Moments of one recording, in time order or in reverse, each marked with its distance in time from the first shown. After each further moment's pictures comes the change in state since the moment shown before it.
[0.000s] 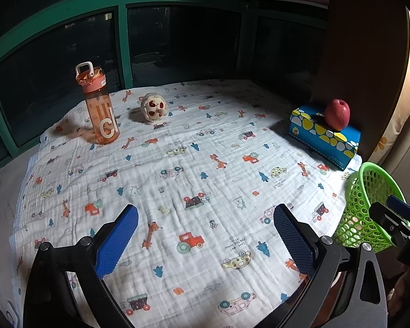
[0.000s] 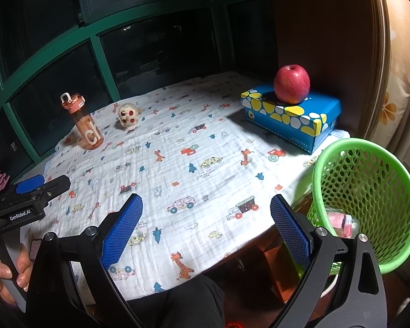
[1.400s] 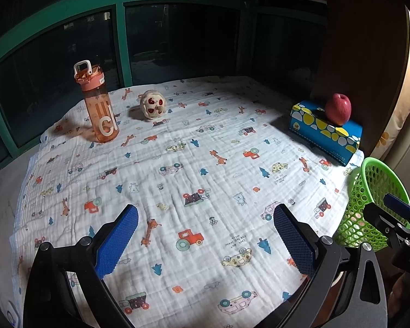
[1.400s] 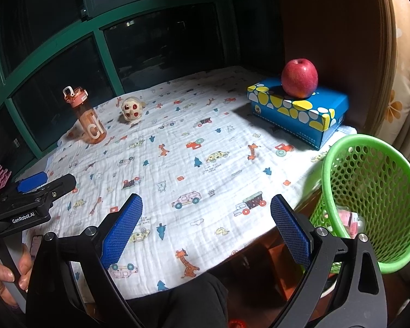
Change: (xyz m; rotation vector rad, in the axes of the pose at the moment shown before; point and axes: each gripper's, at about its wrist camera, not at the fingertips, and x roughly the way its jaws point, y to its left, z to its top) left arm 0.005 -0.001 -0.004 0.001 0.010 0.003; right arm 0.009 0.005 -0.003 -0.008 0.025 0.020
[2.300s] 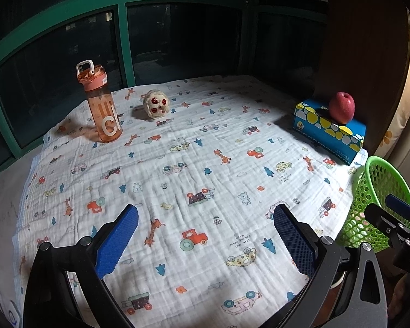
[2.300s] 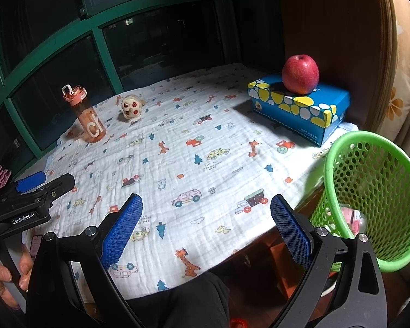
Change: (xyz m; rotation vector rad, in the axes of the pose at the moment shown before) left arm 0.003 0.003 0.001 0.013 0.002 0.014; right arm 0.004 0.000 -0.001 0.003 0.009 0.002
